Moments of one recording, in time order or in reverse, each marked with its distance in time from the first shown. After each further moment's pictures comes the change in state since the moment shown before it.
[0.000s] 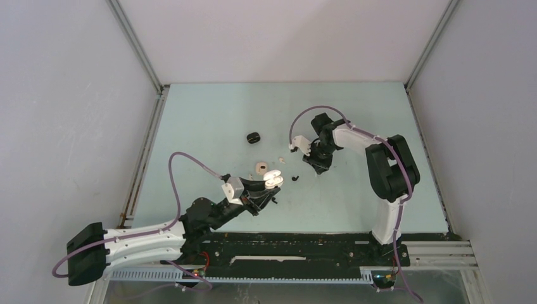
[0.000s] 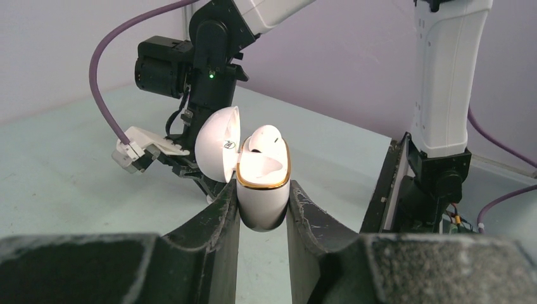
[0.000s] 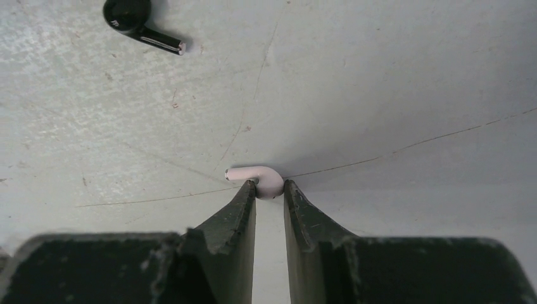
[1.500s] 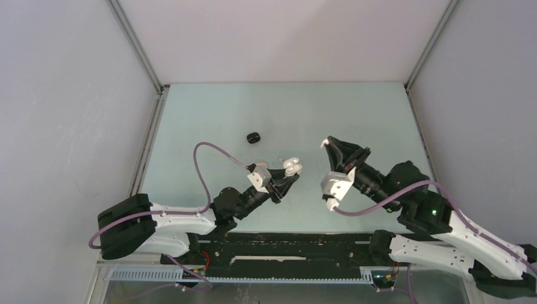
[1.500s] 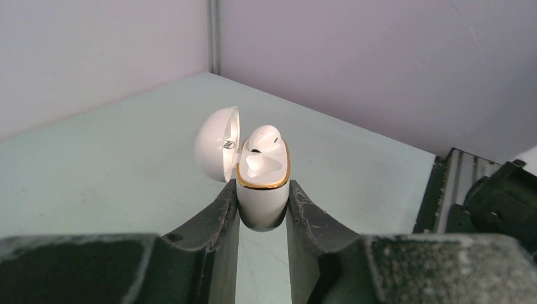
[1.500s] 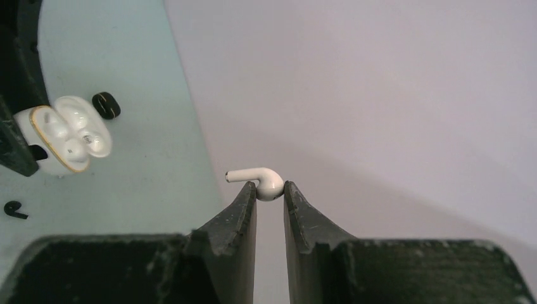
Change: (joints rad) left arm -0.003 0.482 0.167 0.305 -0.070 0.032; right arm 0.620 -1.247 -0.264 0.444 0.510 -0.221
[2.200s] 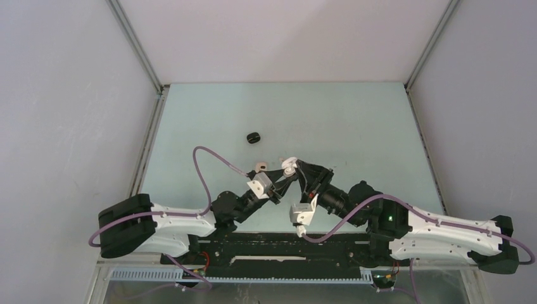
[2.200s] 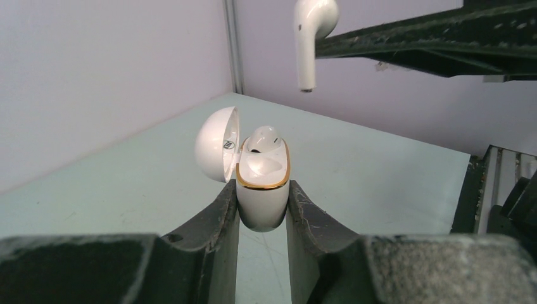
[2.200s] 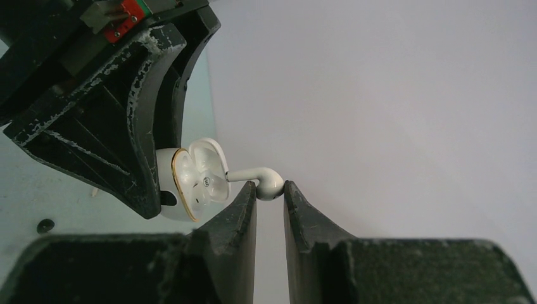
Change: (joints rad) left arm -0.040 0.003 -0.008 0.074 -0.076 0.175; right arm 0.282 0.074 -0.319 0.380 0.159 -0.167
